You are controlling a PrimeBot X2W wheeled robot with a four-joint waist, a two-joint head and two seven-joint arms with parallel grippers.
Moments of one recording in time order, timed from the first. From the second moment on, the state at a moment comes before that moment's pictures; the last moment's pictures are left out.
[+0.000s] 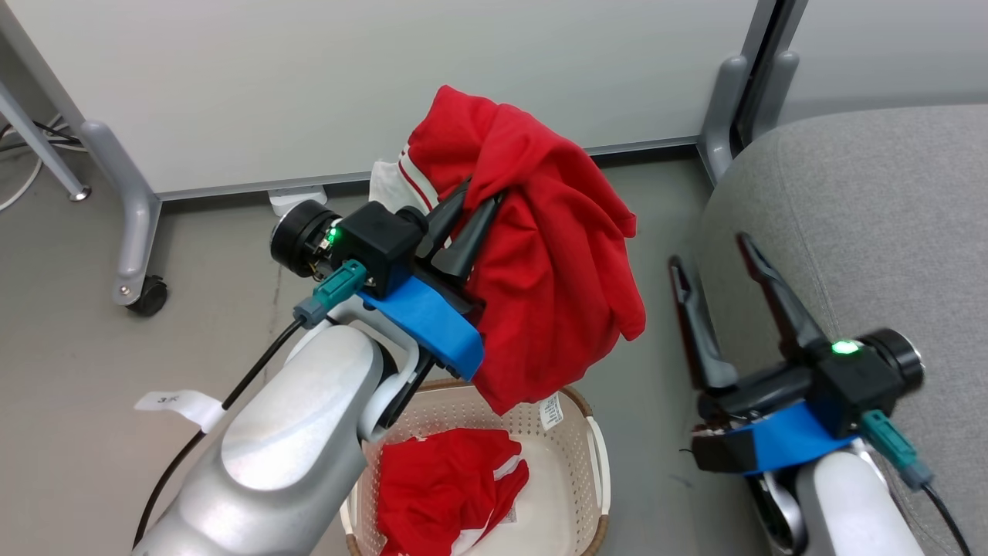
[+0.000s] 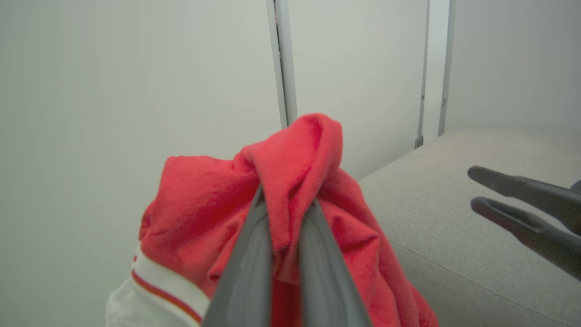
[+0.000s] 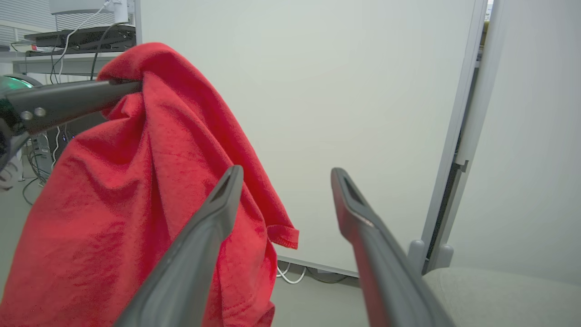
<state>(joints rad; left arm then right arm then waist) -0.69 0.20 -0.71 0.36 -0.48 -0.09 -0.18 -0.23 -0.05 0.12 0.08 0.01 0.13 -0.26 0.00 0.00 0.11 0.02</state>
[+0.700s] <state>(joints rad) -0.71 0.17 -0.77 0.34 -0.48 -0.10 -0.18 -0.49 -0.07 0.36 0.29 -0.02 0.13 -0.26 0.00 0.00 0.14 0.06</state>
